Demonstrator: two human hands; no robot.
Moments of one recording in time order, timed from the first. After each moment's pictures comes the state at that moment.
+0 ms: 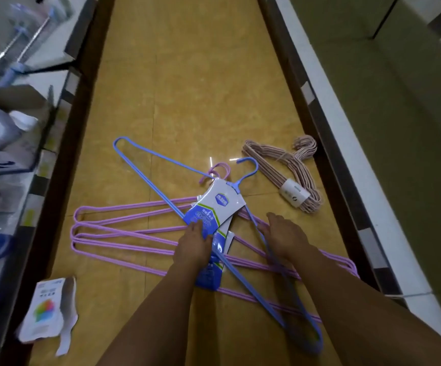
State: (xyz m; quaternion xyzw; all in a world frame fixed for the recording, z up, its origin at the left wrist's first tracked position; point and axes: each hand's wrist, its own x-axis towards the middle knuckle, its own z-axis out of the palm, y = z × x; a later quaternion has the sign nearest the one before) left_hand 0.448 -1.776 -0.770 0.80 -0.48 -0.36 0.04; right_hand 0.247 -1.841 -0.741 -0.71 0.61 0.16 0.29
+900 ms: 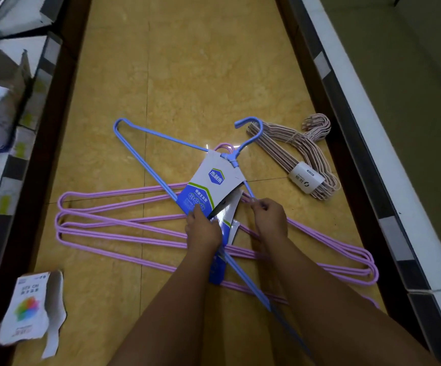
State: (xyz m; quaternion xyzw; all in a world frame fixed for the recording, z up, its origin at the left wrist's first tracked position) left_hand 0.435 -1.793 -0.807 0.83 -0.33 -0.40 0.18; right_hand 0.308 -1.839 -0.800 -0.43 0.76 -0.19 0.46
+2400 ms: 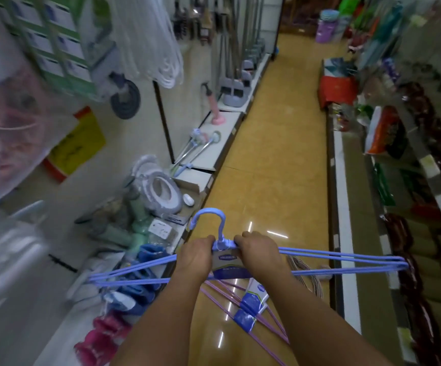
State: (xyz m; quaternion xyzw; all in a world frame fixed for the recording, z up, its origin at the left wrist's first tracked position) left_hand 0.585 -1.635 -0.125 0.86 -0.47 -0.17 0.06; right_hand 0.462 -1.728 -0.106 -0.96 0.28 0.02 0.05
